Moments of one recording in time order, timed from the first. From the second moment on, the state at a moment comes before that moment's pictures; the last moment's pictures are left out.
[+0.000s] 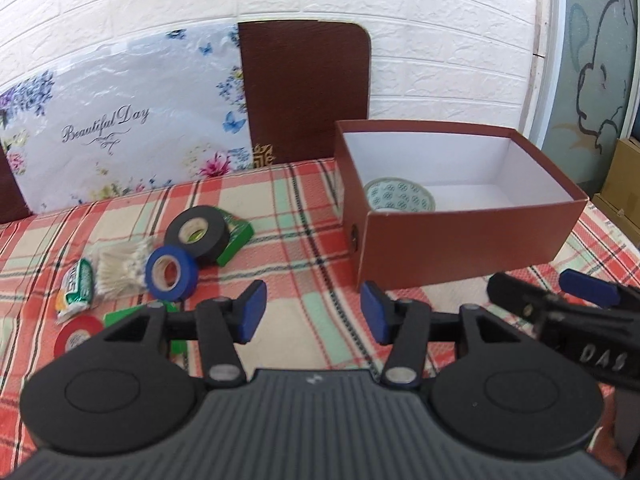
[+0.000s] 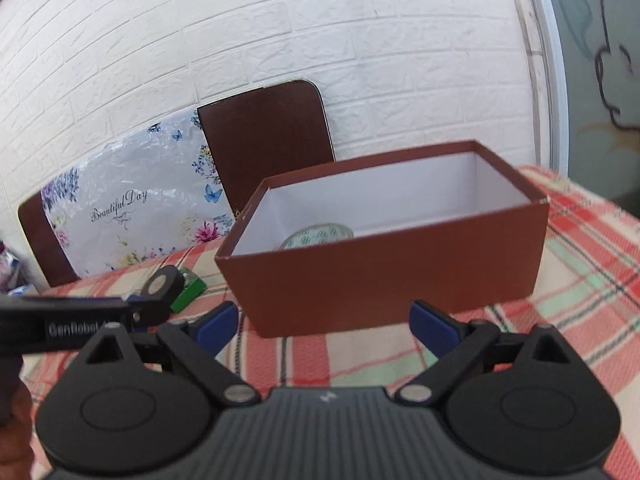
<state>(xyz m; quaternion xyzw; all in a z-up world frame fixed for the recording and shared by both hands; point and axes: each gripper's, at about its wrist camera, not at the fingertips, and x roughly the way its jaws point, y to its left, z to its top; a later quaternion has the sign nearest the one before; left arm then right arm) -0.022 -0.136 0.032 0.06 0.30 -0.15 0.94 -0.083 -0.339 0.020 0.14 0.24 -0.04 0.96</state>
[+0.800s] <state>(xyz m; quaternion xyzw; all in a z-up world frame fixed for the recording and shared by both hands) -0.037 -0.010 -0.008 0.01 0.32 -0.04 0.95 -0.090 -0.224 0.010 0.07 0.28 0.03 0.96</state>
